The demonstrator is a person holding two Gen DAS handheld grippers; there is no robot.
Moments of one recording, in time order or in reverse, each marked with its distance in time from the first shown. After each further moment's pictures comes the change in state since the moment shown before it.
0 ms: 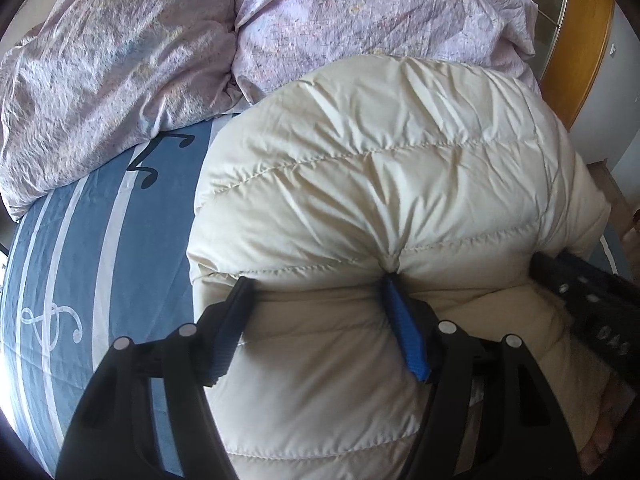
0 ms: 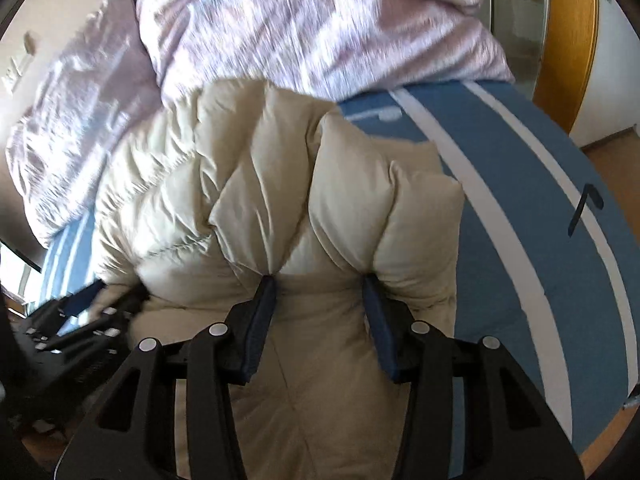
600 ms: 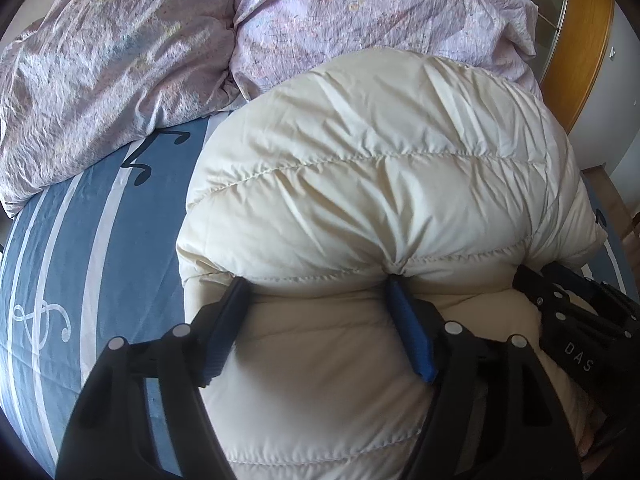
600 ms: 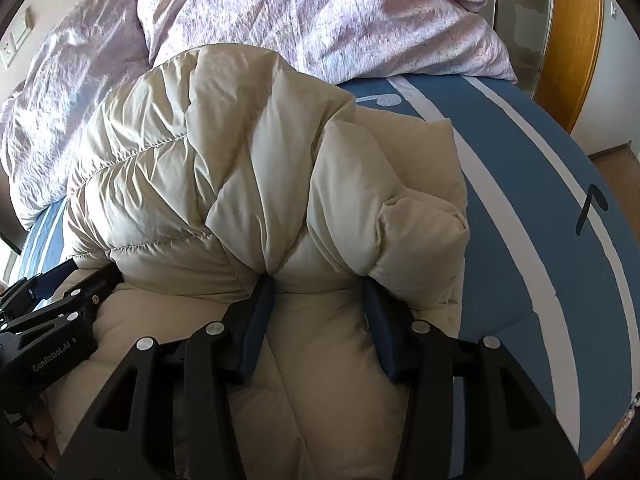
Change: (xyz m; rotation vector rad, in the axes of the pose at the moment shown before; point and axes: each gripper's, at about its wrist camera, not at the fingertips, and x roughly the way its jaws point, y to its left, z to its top) left arm 0.008 -0.003 -0.004 -0.009 -0.021 -0.002; right arm 0.015 -0.003 -0.013 -0.033 -0.038 -0.029
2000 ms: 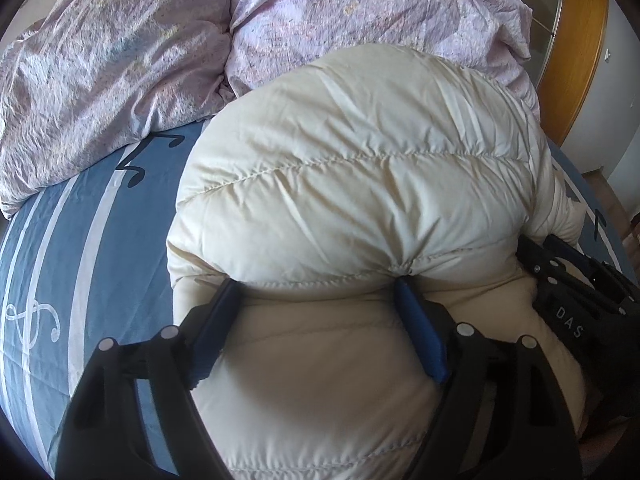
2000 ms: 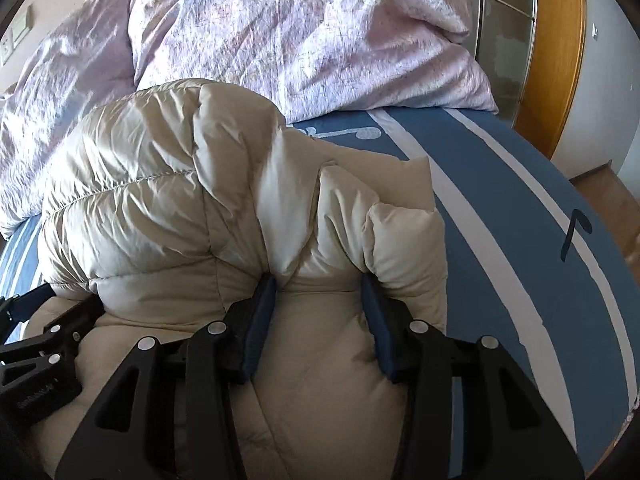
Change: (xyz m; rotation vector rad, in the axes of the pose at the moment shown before) left arm 0.003 0.002 -0.006 0.005 -0.044 -0.013; right arm 0.001 -0.002 0.011 -0.017 -0.134 -0.083
